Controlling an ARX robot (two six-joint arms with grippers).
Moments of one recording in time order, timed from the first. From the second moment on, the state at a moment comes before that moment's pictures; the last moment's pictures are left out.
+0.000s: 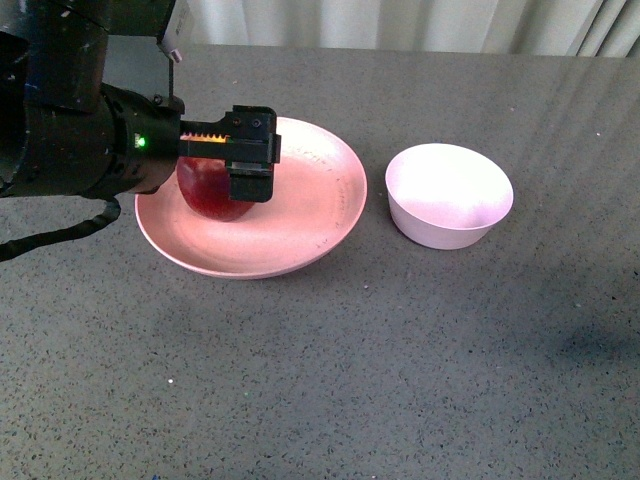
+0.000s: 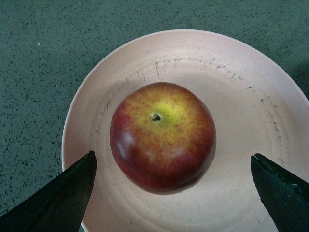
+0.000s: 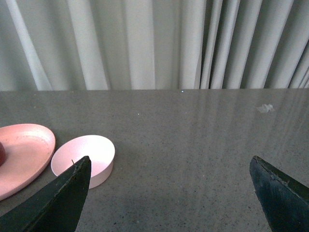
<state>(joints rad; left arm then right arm) -0.42 1.90 0.84 0.42 -0.12 -0.18 0.00 0.01 0.02 0.00 0.00 0.00</state>
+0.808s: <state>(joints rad) -0.45 2.05 1.02 0.35 -0.21 -0.13 0.00 0.01 0.02 0.00 0.00 0.00</state>
